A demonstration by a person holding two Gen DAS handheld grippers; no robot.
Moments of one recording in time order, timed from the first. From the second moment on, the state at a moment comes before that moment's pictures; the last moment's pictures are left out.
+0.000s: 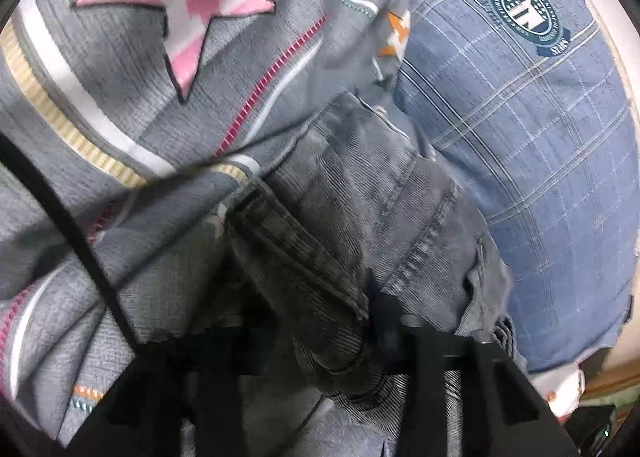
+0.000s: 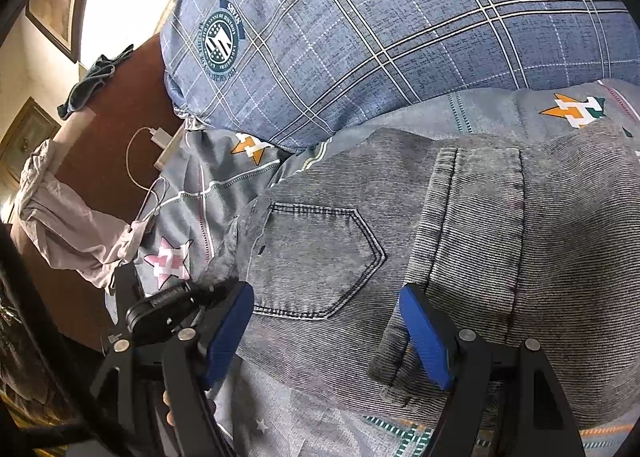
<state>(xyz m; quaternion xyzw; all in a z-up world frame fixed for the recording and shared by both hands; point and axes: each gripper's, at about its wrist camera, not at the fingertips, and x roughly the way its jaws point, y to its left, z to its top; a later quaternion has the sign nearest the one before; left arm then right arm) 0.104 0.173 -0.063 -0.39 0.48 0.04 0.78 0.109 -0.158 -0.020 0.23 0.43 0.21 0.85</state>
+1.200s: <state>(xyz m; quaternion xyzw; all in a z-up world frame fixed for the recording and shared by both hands) 0.089 0.125 -0.004 -0.22 0.41 0.07 0.88 0.105 -0.158 -0.011 0.22 0.43 0.22 0.85</state>
